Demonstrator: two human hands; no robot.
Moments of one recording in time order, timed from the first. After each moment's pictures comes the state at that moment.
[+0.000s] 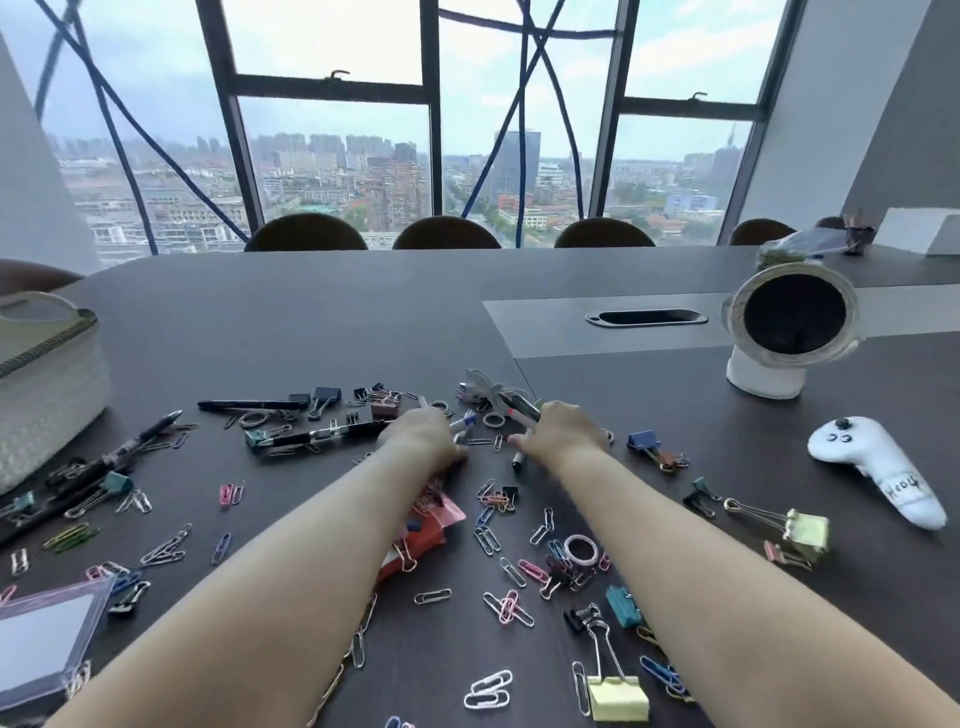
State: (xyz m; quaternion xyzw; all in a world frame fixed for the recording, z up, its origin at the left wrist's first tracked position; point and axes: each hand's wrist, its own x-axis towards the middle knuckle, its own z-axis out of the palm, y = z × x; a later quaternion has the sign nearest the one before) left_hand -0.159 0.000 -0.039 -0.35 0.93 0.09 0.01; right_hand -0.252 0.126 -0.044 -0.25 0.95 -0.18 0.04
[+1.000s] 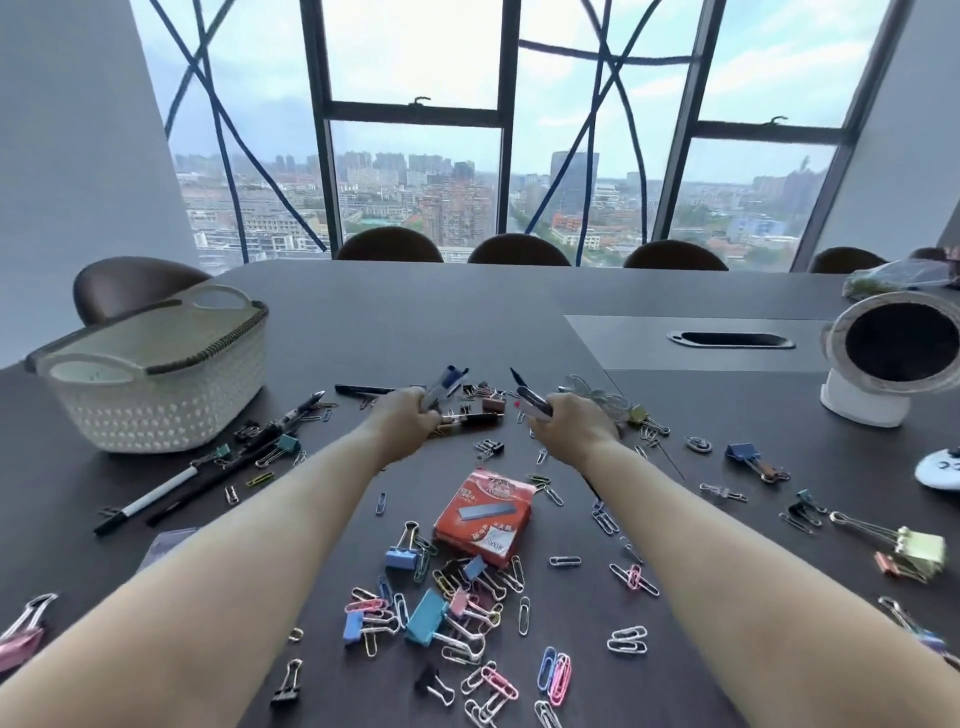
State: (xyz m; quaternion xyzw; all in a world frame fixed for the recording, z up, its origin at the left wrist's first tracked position) left_hand -0.015 -0.084 -0.024 -0.33 0.88 0.31 -0.17; right_hand -0.158 0.067 -0.024 -0.38 0.89 -0.25 0.02
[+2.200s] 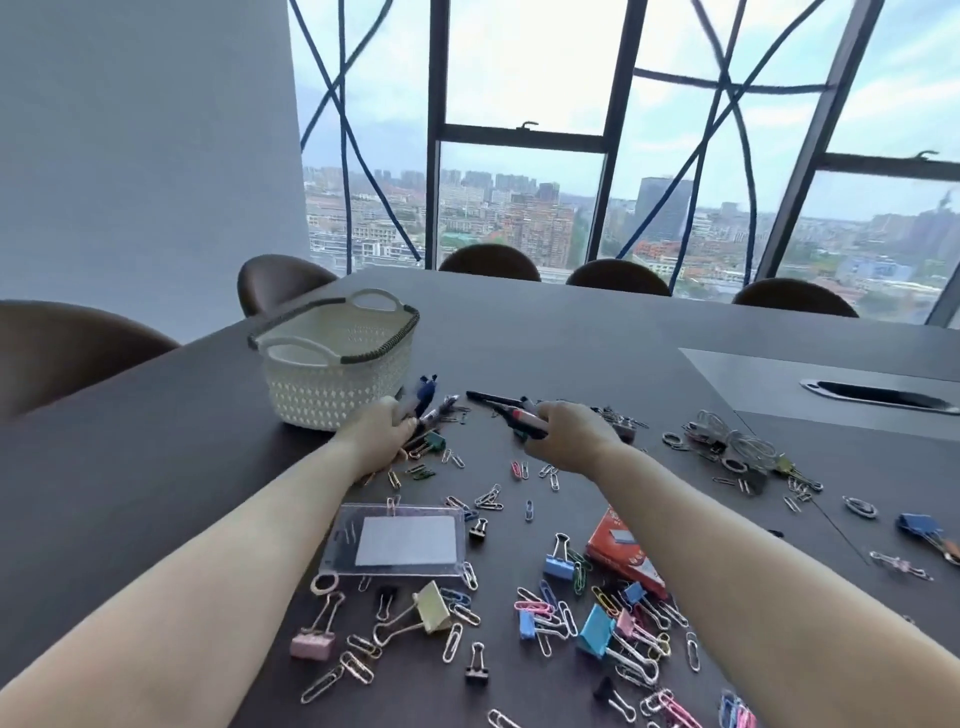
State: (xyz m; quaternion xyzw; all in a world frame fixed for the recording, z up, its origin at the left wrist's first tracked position) left_hand 0.143 -0.173 -0.026 -0.41 0.83 0.31 -0.21; right_hand -0.050 -0.038 -0.005 -0.52 0.84 -0.15 0.05
